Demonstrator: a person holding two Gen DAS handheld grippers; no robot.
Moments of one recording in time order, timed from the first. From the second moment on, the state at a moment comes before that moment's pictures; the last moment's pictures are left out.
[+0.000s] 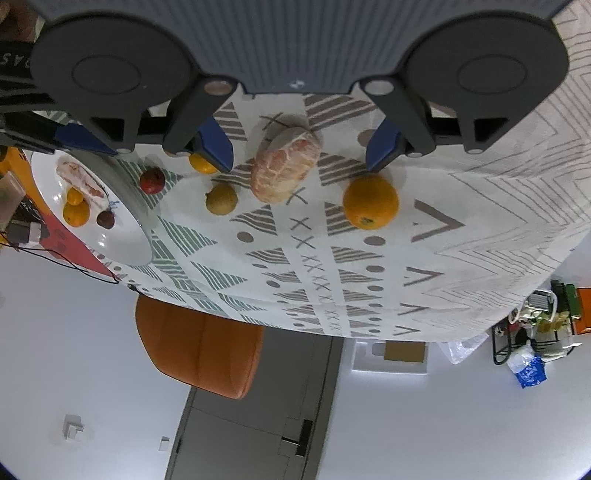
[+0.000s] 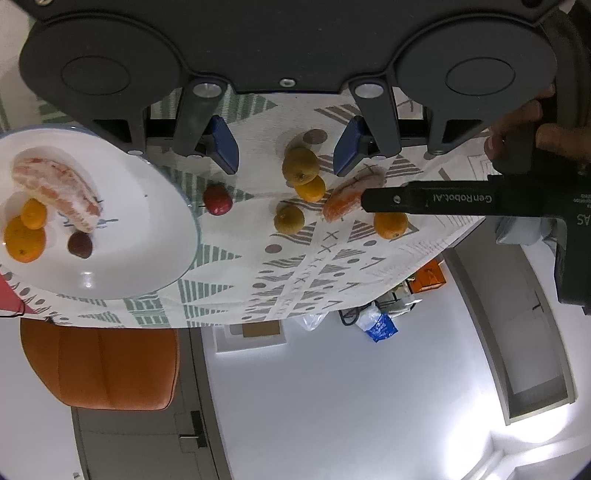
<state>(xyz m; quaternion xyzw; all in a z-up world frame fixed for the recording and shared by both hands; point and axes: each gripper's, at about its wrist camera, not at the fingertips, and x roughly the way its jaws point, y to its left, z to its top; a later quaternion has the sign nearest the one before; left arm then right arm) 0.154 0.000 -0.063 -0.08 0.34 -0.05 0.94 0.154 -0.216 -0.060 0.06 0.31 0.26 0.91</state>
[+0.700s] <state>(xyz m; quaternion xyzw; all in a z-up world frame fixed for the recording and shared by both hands) 0.174 -0.006 -0.076 -0.08 0.33 -0.07 0.94 0.172 -0.198 -0.073 0.06 0.33 0.27 0.90</state>
